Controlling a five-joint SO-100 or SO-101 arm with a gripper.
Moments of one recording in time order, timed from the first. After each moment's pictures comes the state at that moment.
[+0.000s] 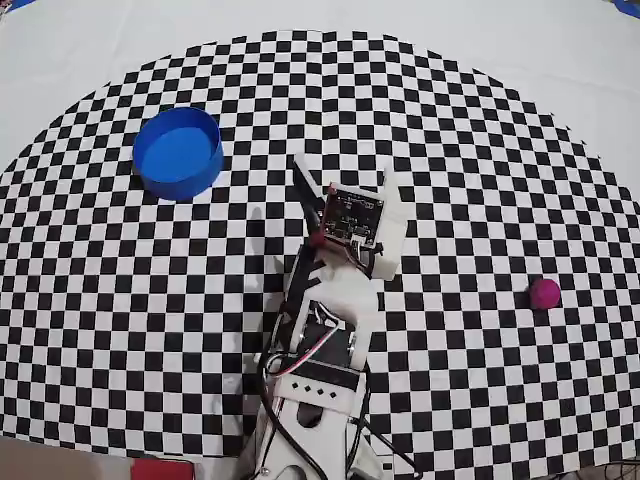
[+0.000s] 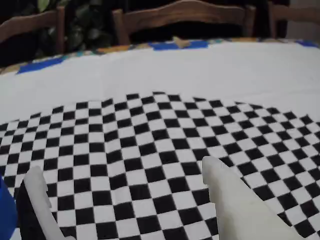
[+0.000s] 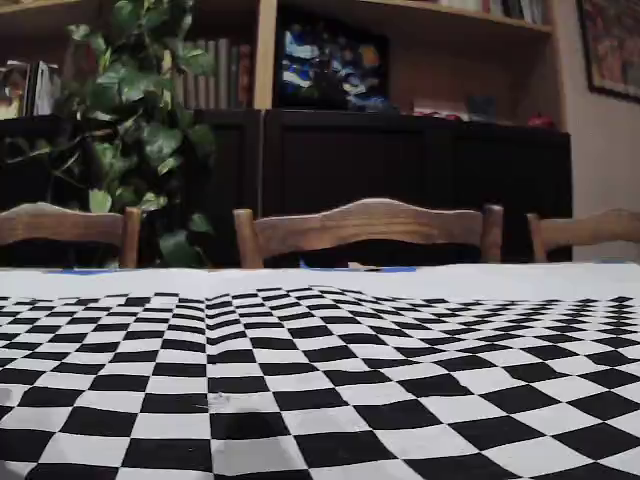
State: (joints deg) arm 17.0 178.9 178.0 7.2 -92.3
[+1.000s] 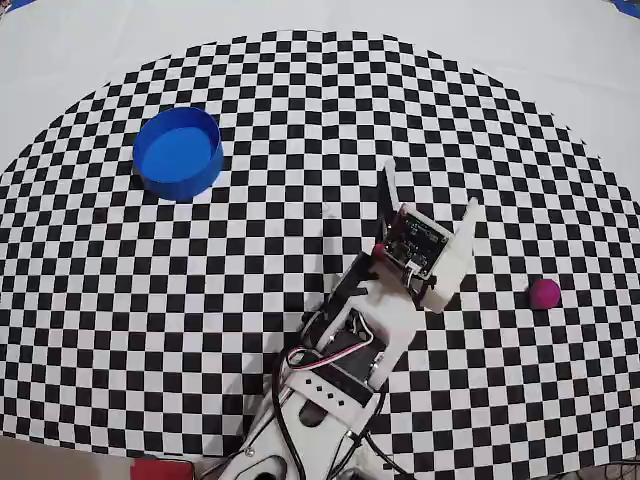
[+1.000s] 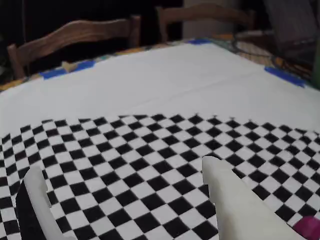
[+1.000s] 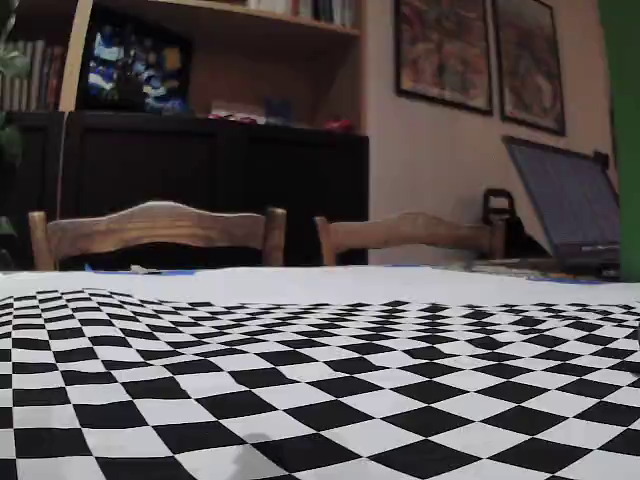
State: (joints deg) arm 36.9 177.4 178.0 3.3 -92.3
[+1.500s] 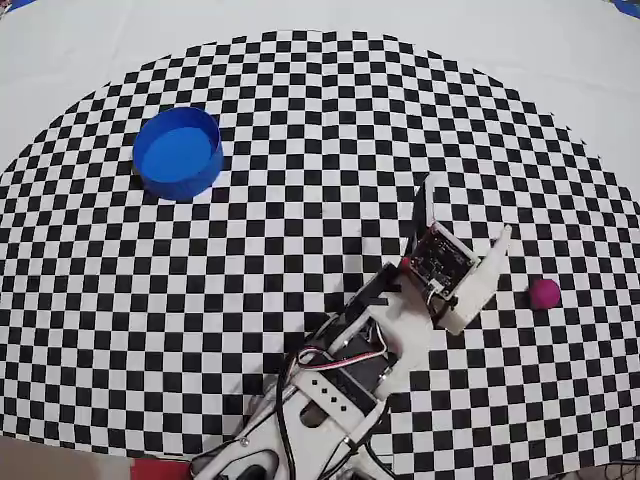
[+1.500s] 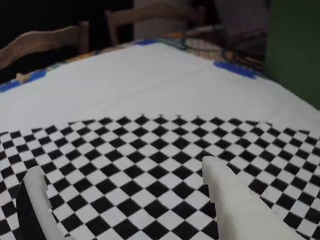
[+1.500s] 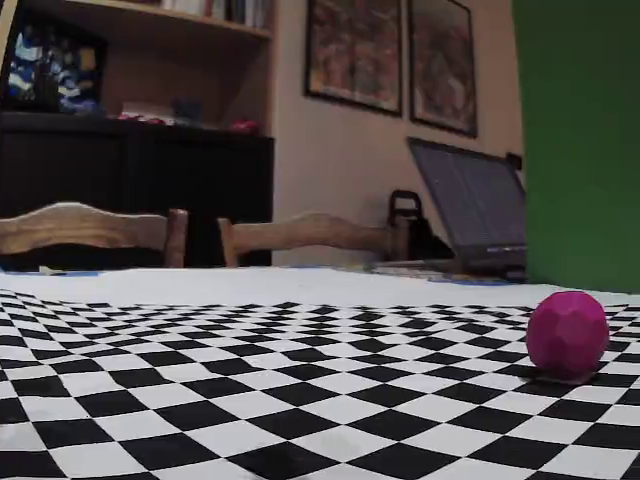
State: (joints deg) arm 46.4 177.4 178.0 3.3 -92.3
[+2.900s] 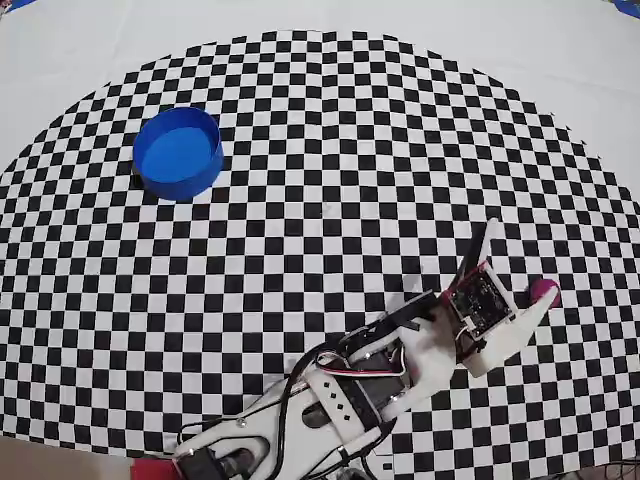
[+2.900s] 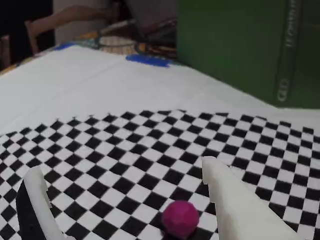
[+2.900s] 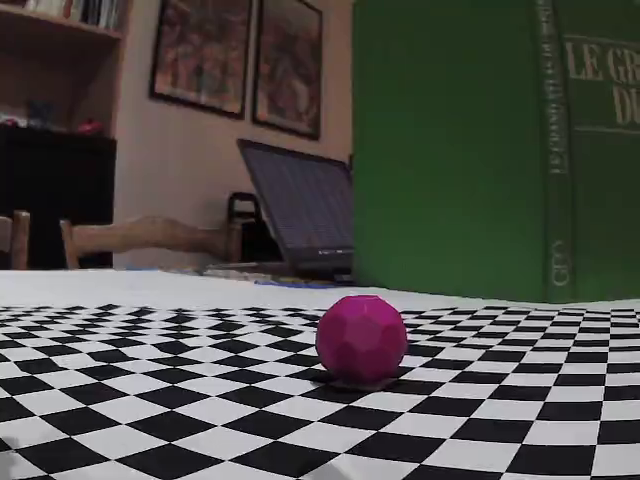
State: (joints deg) arm 61.9 175.8 178.0 3.0 -92.3
